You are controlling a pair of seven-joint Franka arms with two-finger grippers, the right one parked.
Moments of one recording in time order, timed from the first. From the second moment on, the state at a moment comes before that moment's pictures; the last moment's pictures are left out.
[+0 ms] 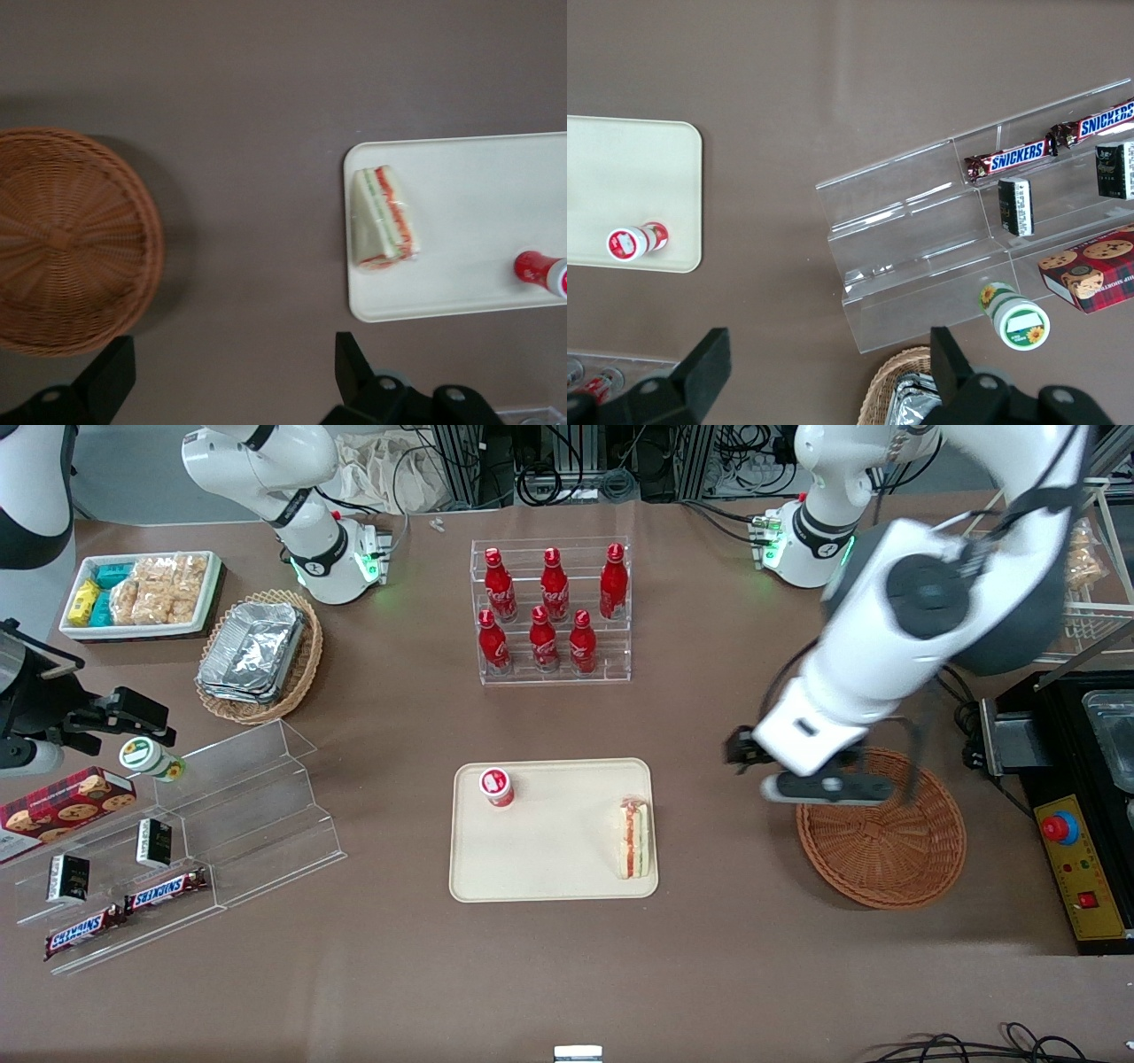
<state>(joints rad) 0.18 0.27 -0.62 -1.53 0.13 1.83 -0.40</state>
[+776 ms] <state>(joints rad) 0.24 0.06 -0.45 -1.51 -0.01 1.58 -0.24</state>
